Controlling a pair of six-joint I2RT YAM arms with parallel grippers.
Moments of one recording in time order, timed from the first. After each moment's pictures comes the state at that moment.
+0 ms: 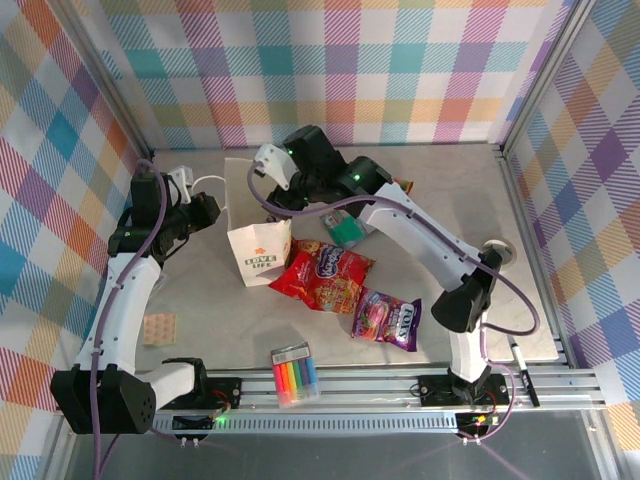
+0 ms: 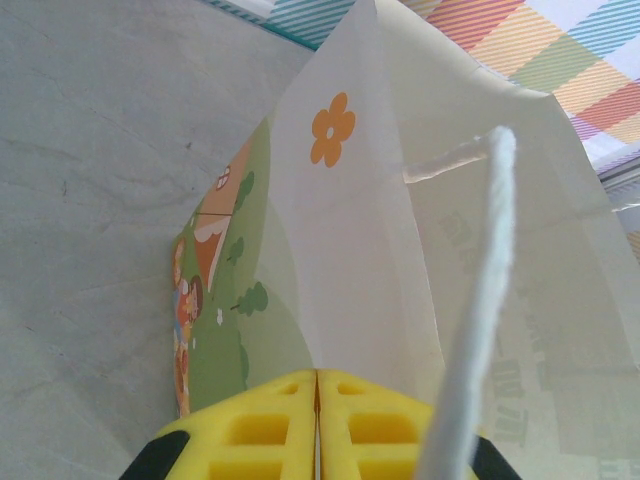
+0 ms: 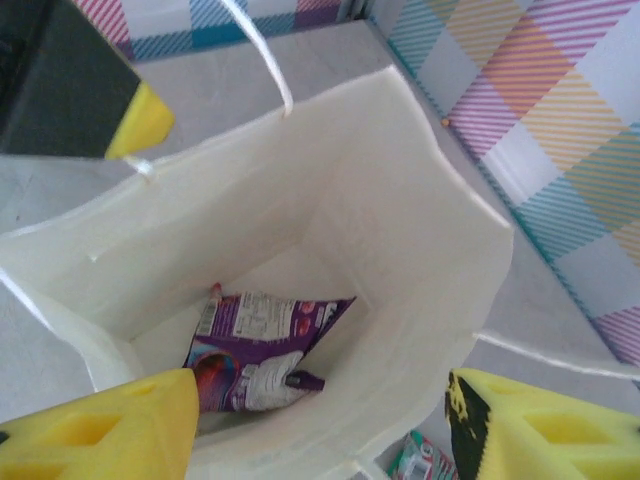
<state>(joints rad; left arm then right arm) 0.02 1.14 1.13 -0.62 0.33 -0.39 0.90 1.90 2.15 -0.91 0.00 -0.31</state>
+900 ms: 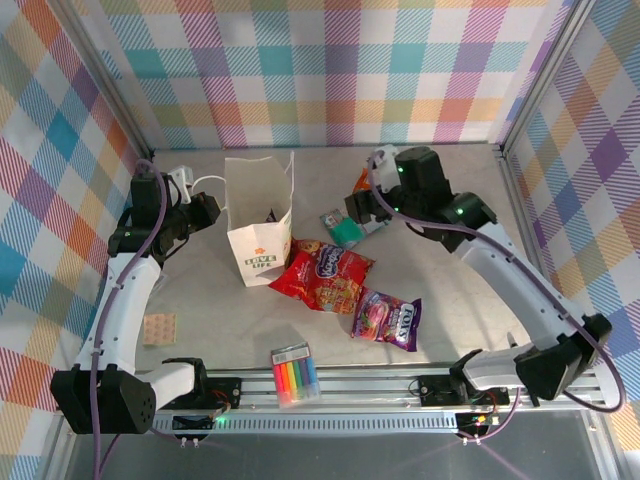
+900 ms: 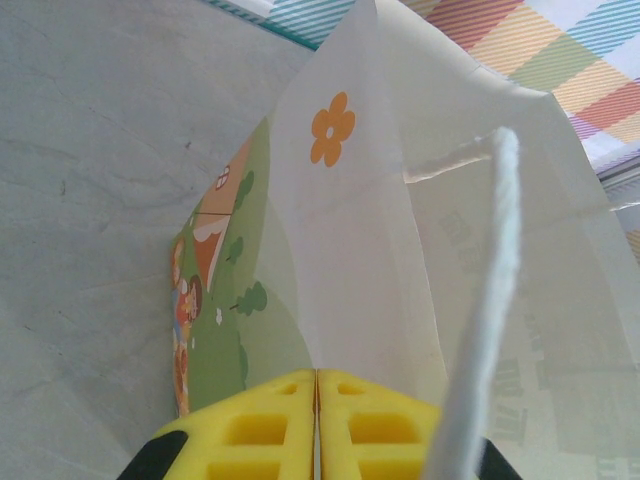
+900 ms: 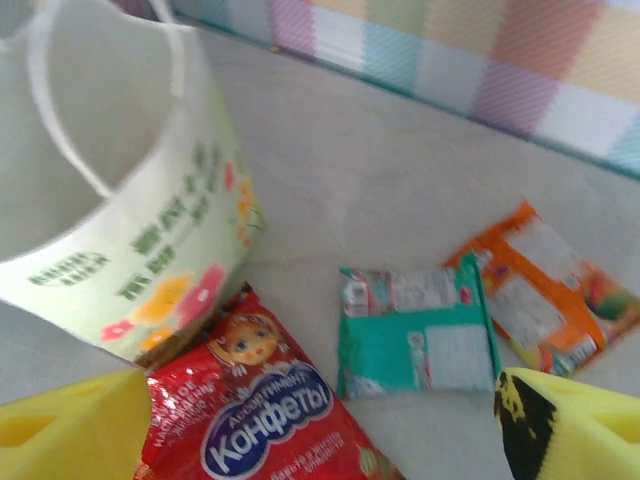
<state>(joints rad) 0.02 1.14 1.13 -0.62 0.33 -0.39 0.59 1.29 1.41 -0.73 -0.01 0.14</state>
